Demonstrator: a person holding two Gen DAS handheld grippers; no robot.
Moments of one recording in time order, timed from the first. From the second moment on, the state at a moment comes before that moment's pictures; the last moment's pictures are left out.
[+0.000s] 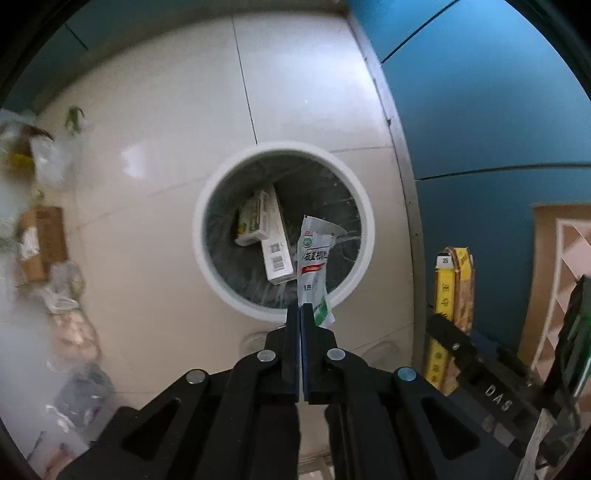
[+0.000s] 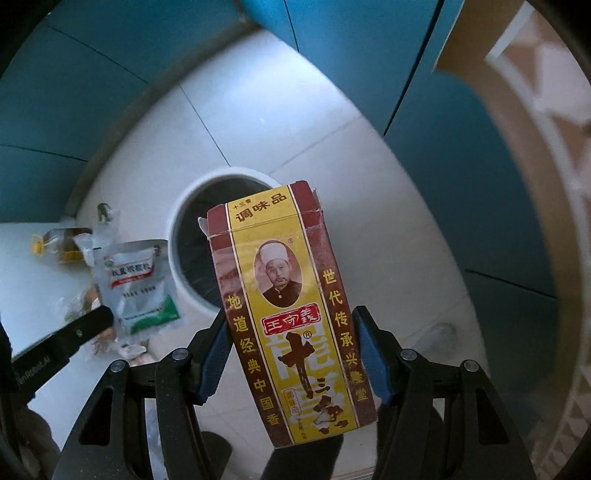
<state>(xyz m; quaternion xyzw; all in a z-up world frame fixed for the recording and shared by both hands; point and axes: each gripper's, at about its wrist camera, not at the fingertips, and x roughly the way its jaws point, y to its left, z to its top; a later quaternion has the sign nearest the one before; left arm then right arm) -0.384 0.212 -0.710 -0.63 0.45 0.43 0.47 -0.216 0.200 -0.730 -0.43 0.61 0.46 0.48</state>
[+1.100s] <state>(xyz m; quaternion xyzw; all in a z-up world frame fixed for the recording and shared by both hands) -0.428 0.182 -0.644 -0.48 0.48 0.58 0.45 -0.234 0.212 -0.748 -0.45 0.56 0.50 0.48</state>
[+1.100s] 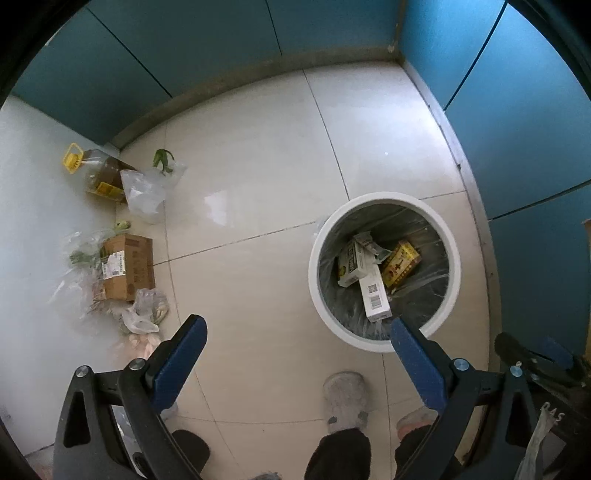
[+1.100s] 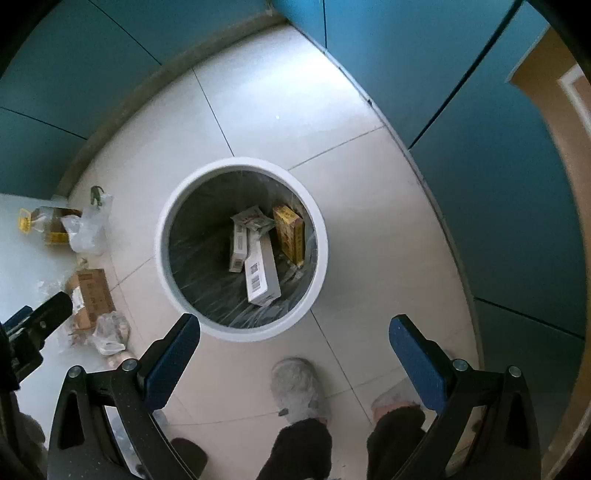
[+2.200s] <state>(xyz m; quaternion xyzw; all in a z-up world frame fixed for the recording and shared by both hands) -0.384 0.084 -0.275 -0.39 0.44 0.62 0.52 -0.216 0.123 -0.308 -0.37 0.50 0.60 0.50</state>
